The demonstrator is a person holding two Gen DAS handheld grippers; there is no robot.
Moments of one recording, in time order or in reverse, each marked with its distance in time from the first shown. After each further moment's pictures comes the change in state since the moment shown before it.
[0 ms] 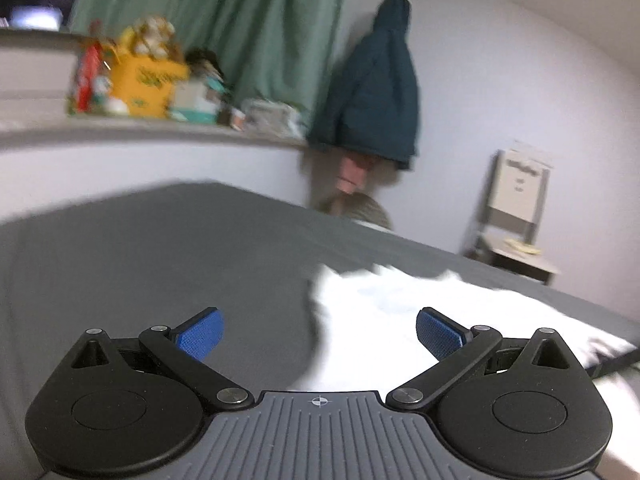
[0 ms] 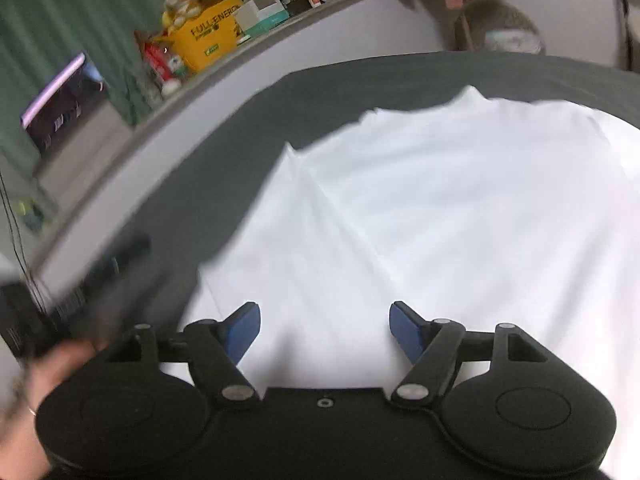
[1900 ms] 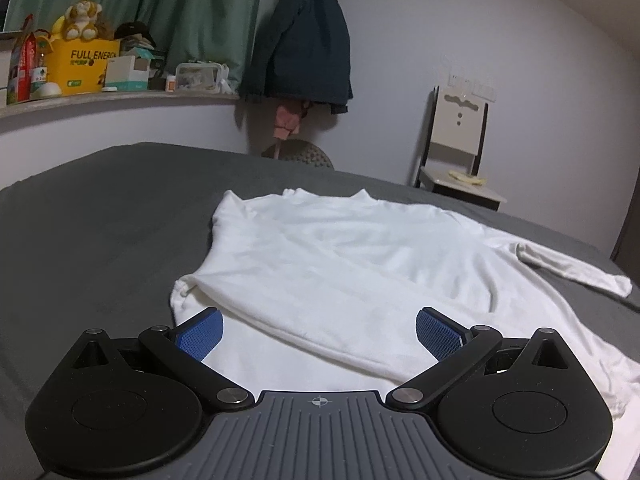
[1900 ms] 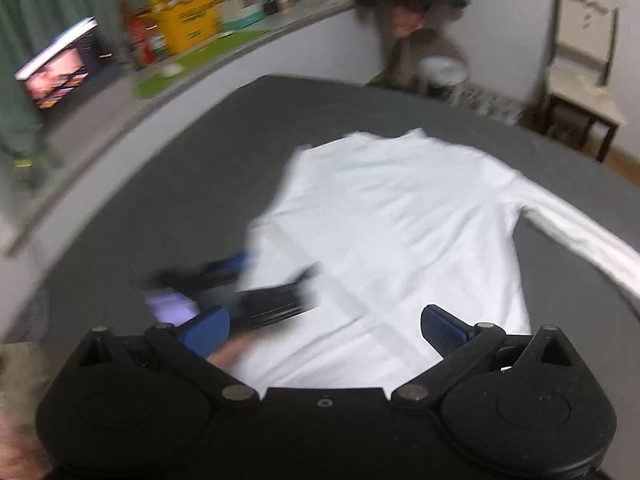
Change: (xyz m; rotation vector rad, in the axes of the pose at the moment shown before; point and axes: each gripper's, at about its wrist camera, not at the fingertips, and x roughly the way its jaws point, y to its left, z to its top) left arm -0.057 -0.068 -0.040 0.121 0.132 -0.119; right arm -0.199 0.139 -0.014 -0.037 -0.005 -0.330
